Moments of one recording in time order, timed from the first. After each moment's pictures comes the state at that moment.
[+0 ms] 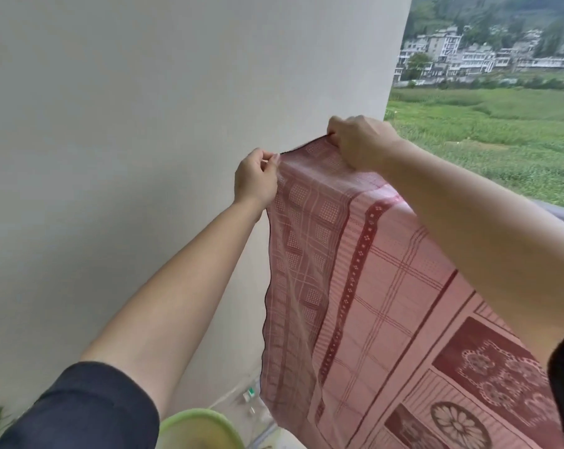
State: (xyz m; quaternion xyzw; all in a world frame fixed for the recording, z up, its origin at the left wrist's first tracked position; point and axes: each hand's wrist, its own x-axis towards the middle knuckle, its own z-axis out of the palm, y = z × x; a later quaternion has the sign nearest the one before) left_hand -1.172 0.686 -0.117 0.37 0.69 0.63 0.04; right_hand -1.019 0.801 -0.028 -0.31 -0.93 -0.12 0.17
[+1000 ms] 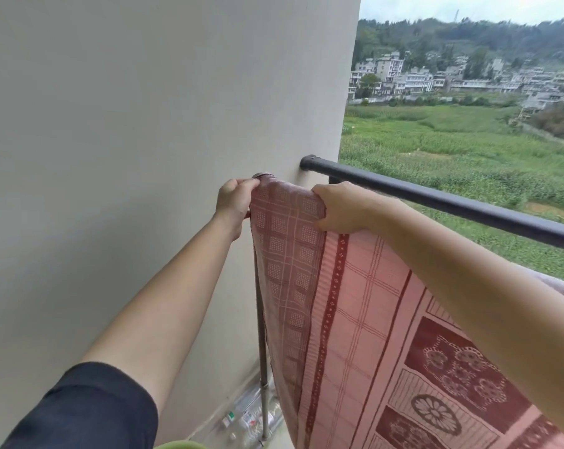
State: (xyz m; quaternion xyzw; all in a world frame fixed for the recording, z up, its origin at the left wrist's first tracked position) left_hand -1.160 0.693 -0.124 0.28 0.61 0.69 0.26; right_hand -0.954 0.740 -0.064 -0.34 -0.94 0.00 0.03
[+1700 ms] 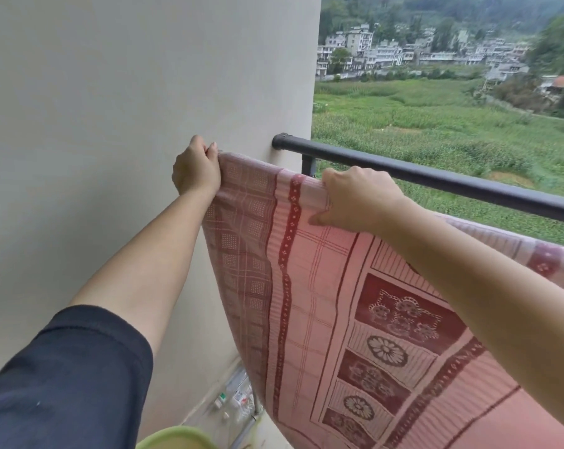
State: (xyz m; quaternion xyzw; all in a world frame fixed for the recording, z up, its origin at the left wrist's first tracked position) left_hand -1.183 0.722 -0.120 0.35 0.81 0.44 -0.14; right_hand -0.895 0.717 -0.075 -0.40 -0.90 -0.15 0.07
